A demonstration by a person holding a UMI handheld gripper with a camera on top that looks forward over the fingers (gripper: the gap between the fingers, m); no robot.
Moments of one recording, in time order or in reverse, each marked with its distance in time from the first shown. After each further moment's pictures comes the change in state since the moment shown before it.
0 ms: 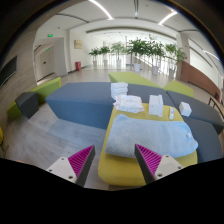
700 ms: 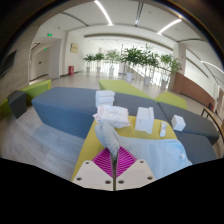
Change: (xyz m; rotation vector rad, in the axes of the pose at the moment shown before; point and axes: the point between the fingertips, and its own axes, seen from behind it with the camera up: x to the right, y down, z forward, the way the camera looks) arm 0.055 -0.049 0.059 0.090 0.125 -0.067
